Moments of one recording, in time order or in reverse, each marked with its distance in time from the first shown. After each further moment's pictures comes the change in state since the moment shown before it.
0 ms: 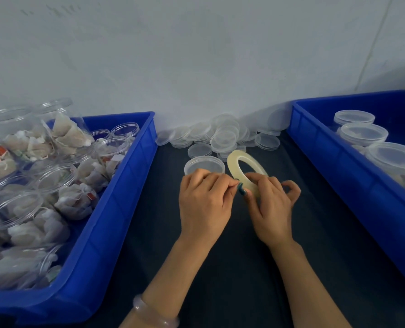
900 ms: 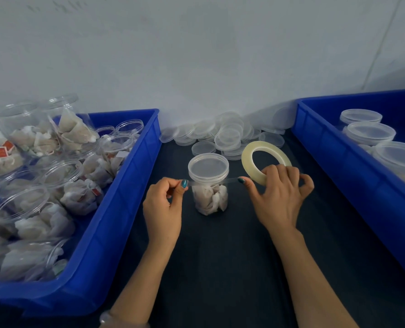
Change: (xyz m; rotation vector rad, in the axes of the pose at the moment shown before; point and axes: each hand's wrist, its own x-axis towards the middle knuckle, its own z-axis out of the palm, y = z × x) left_hand -0.034 -0.060 -0.019 -0.312 -0.016 -0.669; right_hand 0.018 0.000 0.010 -0.306 0.081 0.185
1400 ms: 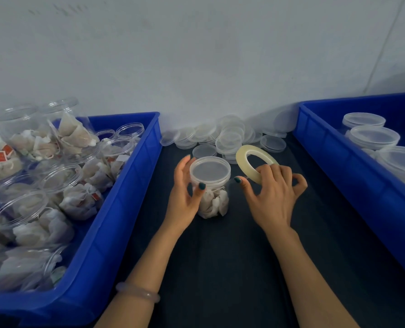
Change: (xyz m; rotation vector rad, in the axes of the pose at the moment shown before) left_hand 0.028 -0.009 0.032 -0.373 -0.415 0.017; right_hand 0.009 -0.009 0.011 0.074 -0.001 -0.030
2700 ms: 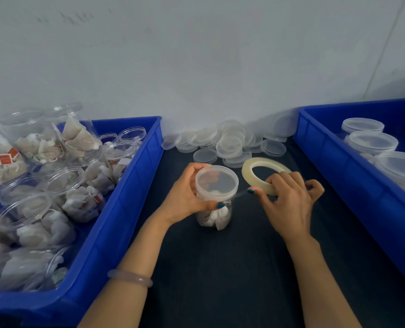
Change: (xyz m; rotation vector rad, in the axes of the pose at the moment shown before) left_hand 0.020 0.013 -0.016 0.030 -0.276 -0.108; right_hand 0.002 0.028 -0.026 0.045 -0.008 -0.103
